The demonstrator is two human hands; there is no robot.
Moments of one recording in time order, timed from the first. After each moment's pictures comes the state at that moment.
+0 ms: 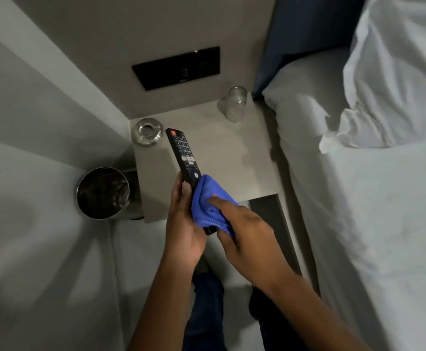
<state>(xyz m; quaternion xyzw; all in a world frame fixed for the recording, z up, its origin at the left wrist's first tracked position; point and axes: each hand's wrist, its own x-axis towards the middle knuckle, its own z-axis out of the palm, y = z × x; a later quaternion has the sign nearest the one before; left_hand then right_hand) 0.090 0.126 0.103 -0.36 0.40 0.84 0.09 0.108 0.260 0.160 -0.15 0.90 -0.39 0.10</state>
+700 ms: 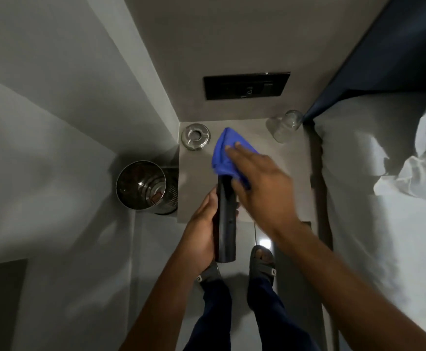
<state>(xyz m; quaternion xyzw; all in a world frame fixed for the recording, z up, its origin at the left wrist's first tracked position) 0.093 0.062 0.130 -0.30 0.42 0.85 0.14 0.006 0.178 0.177 -0.24 0.93 -0.28 0.00</state>
